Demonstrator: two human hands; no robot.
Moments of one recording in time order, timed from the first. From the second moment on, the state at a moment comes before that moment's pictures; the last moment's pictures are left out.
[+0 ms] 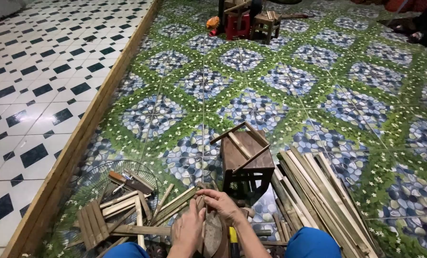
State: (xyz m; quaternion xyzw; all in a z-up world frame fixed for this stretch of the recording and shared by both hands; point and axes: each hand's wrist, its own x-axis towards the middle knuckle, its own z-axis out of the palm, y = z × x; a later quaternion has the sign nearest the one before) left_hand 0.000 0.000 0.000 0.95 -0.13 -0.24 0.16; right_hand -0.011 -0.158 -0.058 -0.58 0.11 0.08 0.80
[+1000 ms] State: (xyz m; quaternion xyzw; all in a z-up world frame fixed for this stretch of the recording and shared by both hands) left_hand 0.024 0.021 -0.076 0.95 -0.19 -0.01 0.24; right_hand -0.107 -0.121 -0.225 -0.69 0.51 0.23 0.45
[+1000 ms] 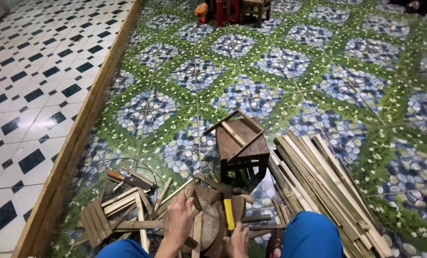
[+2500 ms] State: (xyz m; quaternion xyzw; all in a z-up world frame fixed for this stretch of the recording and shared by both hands) left_hand 0.025 -0.015 -0.140 0.90 -0.28 0.11 0.32; right_hand -0.137 -0.177 0.043 -0.90 0.23 -0.02 0.37
